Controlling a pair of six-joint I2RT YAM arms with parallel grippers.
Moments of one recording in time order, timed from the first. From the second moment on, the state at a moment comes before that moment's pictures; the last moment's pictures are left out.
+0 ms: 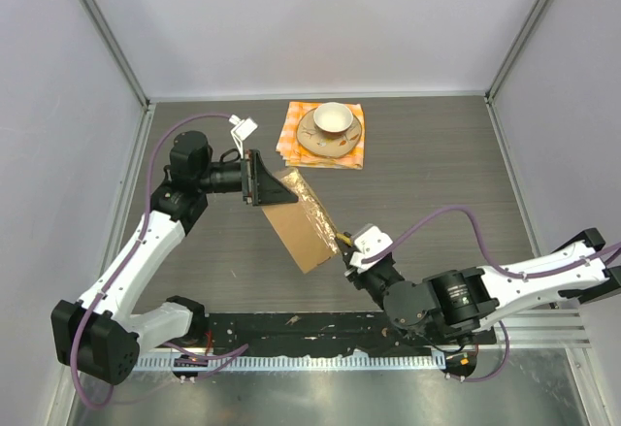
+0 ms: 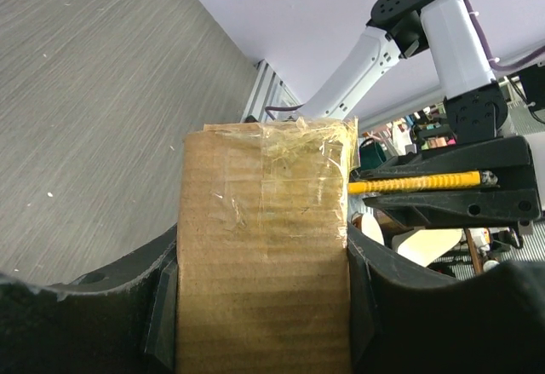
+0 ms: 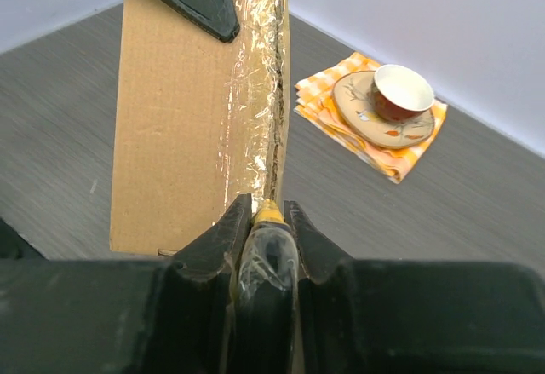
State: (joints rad) left arm -0.32 1.10 0.96 -0.06 1.07 -0.68; right arm 1.80 0.95 0.92 -0.19 1.22 0.01
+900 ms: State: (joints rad) left arm -0.19 1.11 1.06 0.03 0.93 -0.55; right arm 2.09 0.95 1.08 -1.01 1.41 0.67
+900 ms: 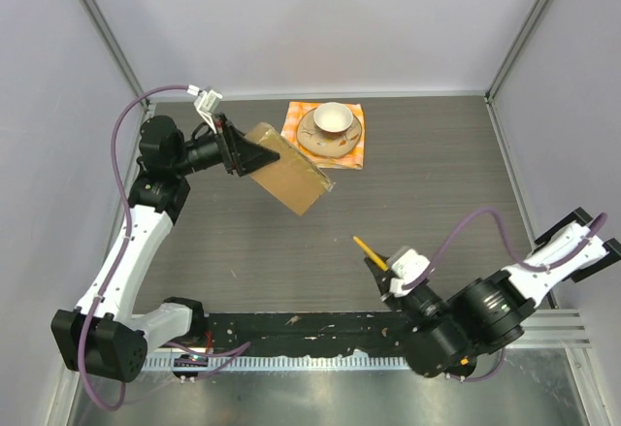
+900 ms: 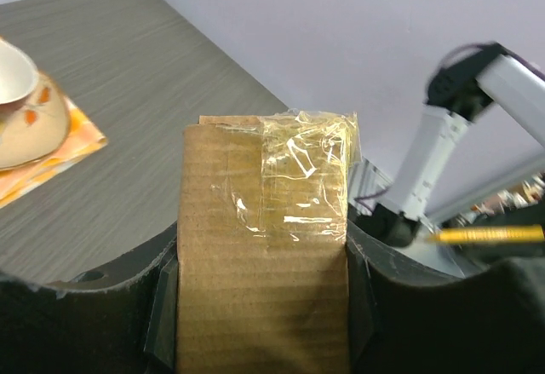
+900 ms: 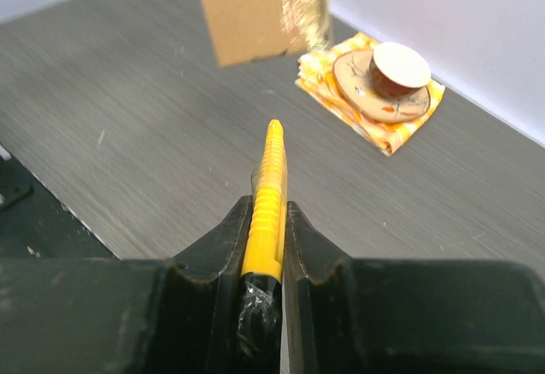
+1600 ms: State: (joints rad) left arm -0.26 1.10 1.00 0.16 1.19 -0.60; right arm 1.86 0.92 0.98 -0.25 1.24 -0.10
